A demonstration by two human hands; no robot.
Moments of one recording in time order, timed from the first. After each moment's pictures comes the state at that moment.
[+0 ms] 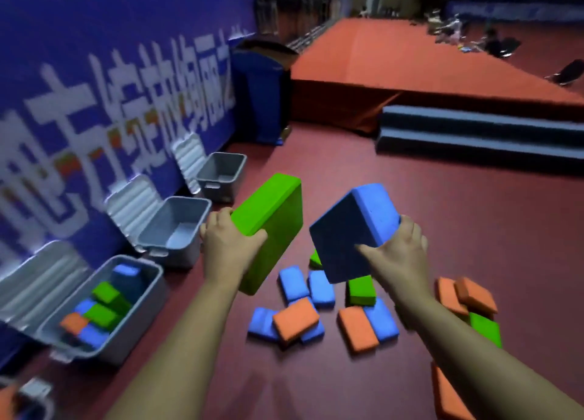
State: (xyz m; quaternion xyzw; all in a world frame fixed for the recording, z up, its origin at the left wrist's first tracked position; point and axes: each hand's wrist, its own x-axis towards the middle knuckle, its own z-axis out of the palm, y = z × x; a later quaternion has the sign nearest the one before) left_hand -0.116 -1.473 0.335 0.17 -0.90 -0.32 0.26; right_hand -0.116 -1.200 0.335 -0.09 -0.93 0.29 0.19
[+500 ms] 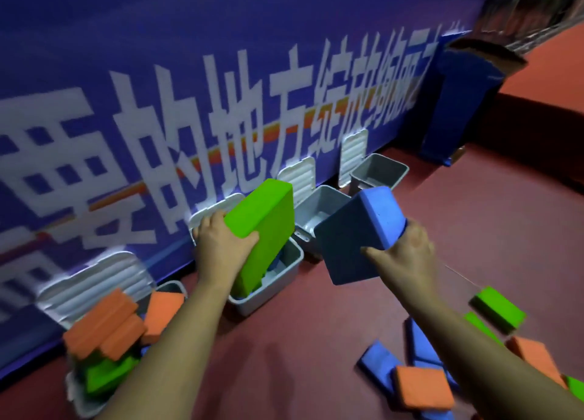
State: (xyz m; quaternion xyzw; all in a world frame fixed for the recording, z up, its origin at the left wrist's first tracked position) left_hand -0.030 -1.929 0.294 0.43 -0.81 -0.23 0.32; right_hand -0.183 -1.674 0.317 0.17 -0.92 0.34 0.08
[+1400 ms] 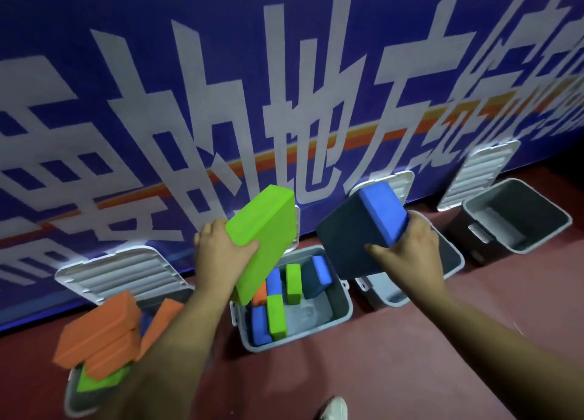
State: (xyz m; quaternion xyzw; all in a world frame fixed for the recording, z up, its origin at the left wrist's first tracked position) left_hand -0.281 -2.236 0.188 0.63 -0.72 -0.19 0.23; right_hand -0.545 -2.073 0.215 0.37 -0.87 0.31 -0.07
